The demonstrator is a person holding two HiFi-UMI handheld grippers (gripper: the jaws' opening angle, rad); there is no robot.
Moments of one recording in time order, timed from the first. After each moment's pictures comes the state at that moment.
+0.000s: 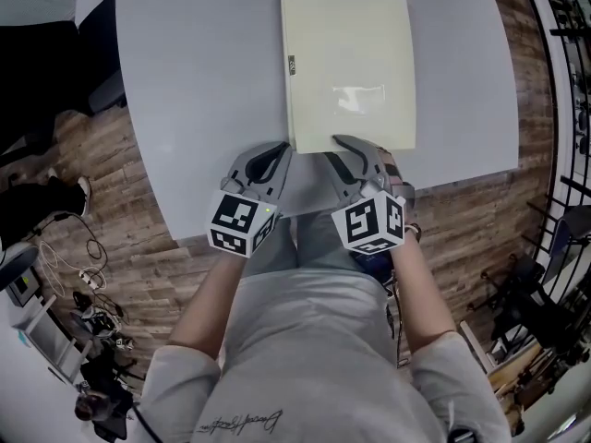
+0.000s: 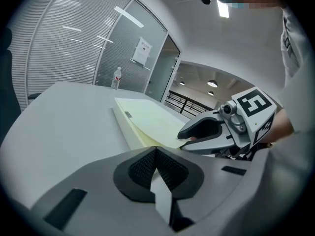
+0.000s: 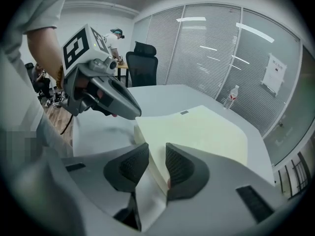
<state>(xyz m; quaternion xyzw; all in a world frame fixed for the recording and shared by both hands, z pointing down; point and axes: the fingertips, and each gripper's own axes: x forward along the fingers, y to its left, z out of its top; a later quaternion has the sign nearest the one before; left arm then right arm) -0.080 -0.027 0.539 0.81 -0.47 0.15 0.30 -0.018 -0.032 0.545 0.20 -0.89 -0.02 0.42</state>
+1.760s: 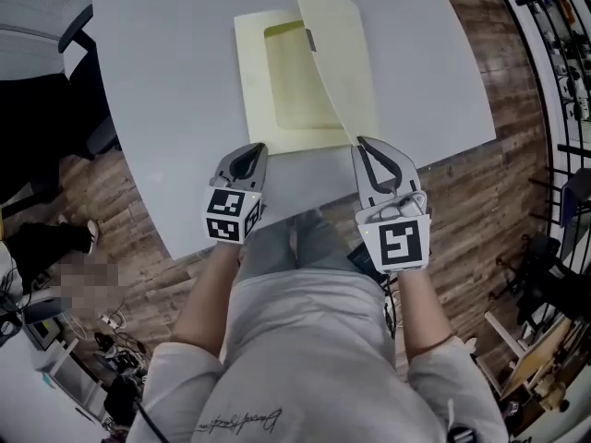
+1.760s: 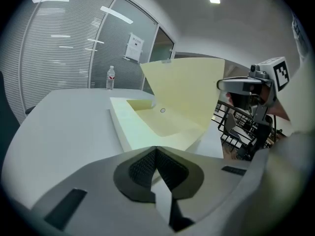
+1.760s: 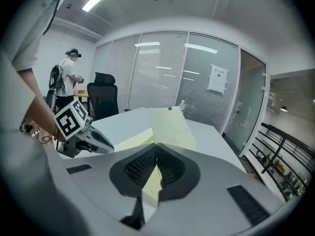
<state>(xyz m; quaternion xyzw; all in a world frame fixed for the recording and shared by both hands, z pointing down) -0.077 -0.047 0.560 0.82 -0.47 0.21 0.27 0.062 -0.069 0.420 0.41 -0.88 0.01 0.25</state>
